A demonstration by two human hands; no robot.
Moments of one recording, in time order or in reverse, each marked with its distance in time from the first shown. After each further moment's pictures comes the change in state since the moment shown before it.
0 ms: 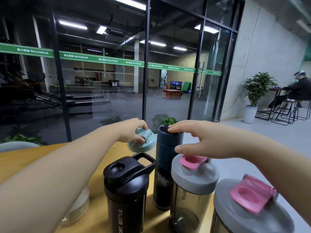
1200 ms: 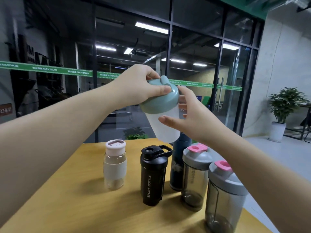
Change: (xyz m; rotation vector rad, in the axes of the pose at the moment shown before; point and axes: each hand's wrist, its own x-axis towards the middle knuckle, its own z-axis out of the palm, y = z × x) left_hand -0.227 0.134 -0.151 -0.234 0.627 0.061; right_hand -0.059 -0.112 -0.021 0.463 0.560 -0.210
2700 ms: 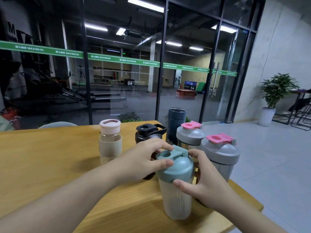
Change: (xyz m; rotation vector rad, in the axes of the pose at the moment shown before) left_hand -0.130 -0.045 0.121 -0.224 -0.443 -0.001; right_hand -0.154 0.077 0.055 0.083 -0.120 0.275
